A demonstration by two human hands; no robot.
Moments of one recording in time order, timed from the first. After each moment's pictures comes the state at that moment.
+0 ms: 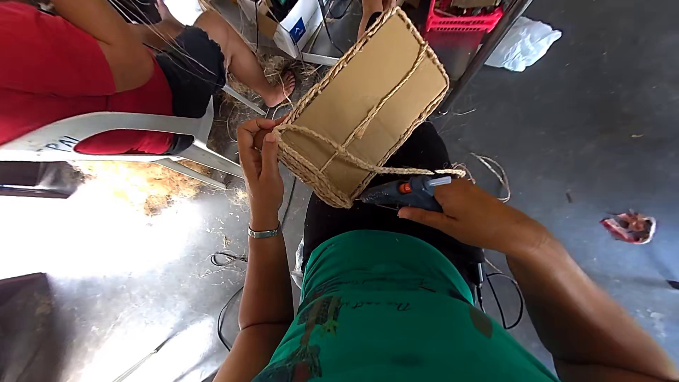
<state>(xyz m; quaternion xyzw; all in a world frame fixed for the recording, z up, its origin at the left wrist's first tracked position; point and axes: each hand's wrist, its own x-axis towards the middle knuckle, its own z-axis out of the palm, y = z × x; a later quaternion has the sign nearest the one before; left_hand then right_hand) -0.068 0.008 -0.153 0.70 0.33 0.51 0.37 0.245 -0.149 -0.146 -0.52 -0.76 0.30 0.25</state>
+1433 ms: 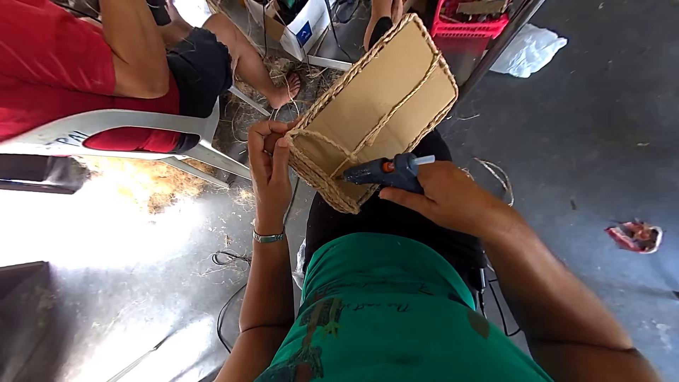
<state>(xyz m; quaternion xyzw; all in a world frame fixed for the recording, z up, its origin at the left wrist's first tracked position) -0.064 0.001 -0.150 0.72 0.30 0.51 0.37 0.222 -0.119 -0.133 -0.51 -0.76 0.25 0.30</state>
